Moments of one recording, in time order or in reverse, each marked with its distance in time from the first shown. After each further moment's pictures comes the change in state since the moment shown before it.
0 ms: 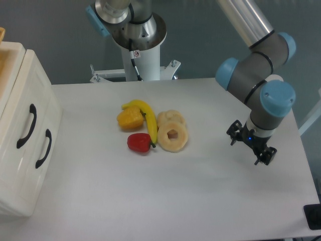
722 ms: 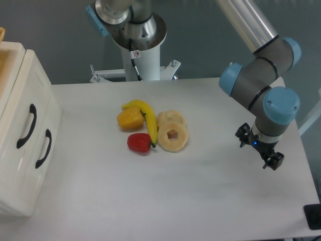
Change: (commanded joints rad) arm -0.025 -0.129 0.156 -0.028 0.080 0.083
